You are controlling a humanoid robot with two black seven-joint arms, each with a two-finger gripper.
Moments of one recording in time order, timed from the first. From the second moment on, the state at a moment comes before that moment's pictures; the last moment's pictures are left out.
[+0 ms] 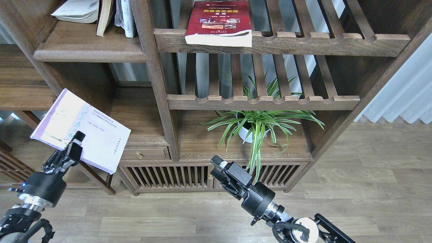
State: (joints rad) left arm 0.16 0.00 -1.79 -1.38 0.52 -0.49 0.13; right arm -0.01 -0.01 0.97 1.15 0.20 0.58 -0.32
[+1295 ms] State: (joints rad) left arm -0.54 0.19 -1.83 -1.26 0.56 -0.49 0.28; right arm -0.02 0.00 0.98 1.15 0.20 0.58 -0.32
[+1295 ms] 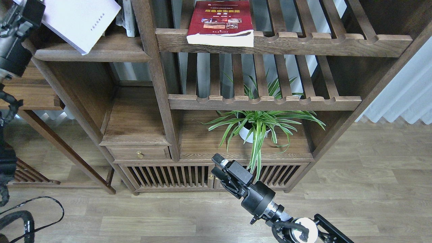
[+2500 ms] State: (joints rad) left arm -0.92 0.58 -1.48 -1.00 0.38 -0.49 0.37; right arm -0.01 0.02 0.98 1.15 0.20 0.58 -0.32
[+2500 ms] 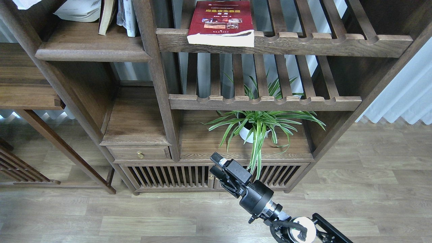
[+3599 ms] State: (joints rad) left arm -1.22 0.37 -1.35 -0.65 0.82 -0.49 0.01; right arm 0.00 0.01 0.98 1.16 0.20 0.58 -0.32
